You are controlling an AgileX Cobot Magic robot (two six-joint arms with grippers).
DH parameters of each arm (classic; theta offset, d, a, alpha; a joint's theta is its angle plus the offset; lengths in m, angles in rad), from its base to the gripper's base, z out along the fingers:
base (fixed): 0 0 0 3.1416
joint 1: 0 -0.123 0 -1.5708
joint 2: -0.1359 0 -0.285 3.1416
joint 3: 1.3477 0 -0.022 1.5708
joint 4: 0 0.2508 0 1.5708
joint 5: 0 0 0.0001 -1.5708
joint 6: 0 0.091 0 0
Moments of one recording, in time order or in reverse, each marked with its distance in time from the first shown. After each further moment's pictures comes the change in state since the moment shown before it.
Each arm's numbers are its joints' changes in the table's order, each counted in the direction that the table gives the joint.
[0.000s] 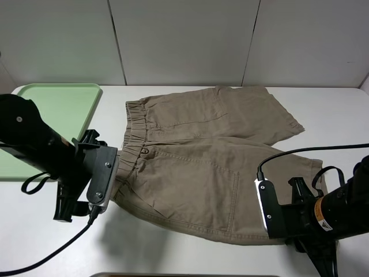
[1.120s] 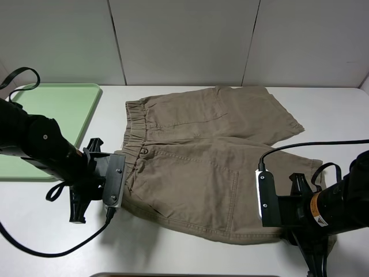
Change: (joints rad) left arm 0.000 -0.143 0.002 0.003 0.151 -0.066; right arm 0.000 -0.009 -0.017 -0.012 0.033 0.123
